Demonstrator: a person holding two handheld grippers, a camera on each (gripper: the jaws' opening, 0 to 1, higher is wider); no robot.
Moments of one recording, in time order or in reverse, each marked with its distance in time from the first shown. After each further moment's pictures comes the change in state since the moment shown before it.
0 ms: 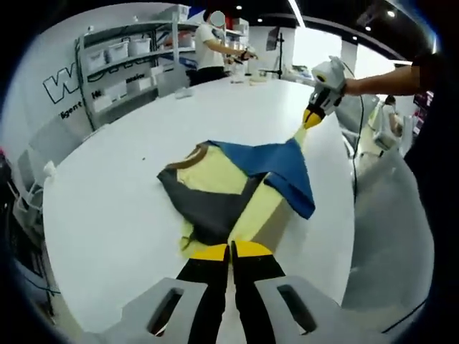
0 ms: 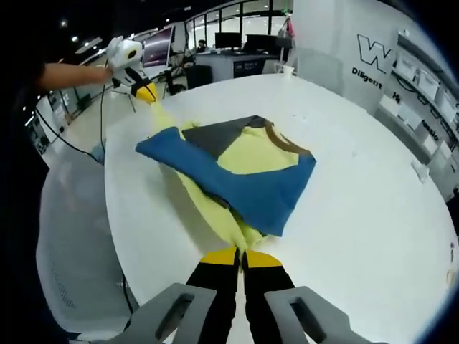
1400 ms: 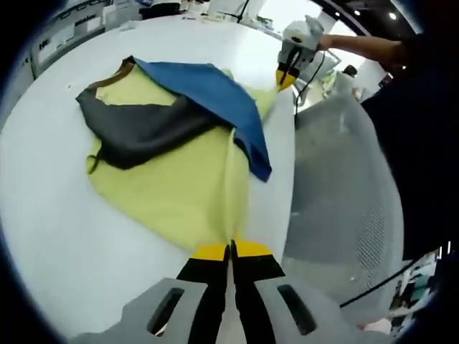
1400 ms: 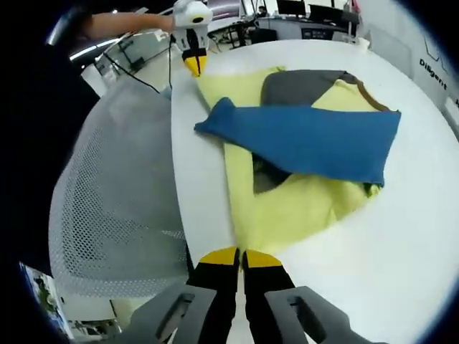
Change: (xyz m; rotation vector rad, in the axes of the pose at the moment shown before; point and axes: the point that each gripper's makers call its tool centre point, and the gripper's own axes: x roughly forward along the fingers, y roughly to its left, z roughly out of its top) left arm 0.007 -0.098 -0.109 -0.033 0.365 -0.365; right arm 0.018 0.109 -0.091 -0.165 0.223 0.335
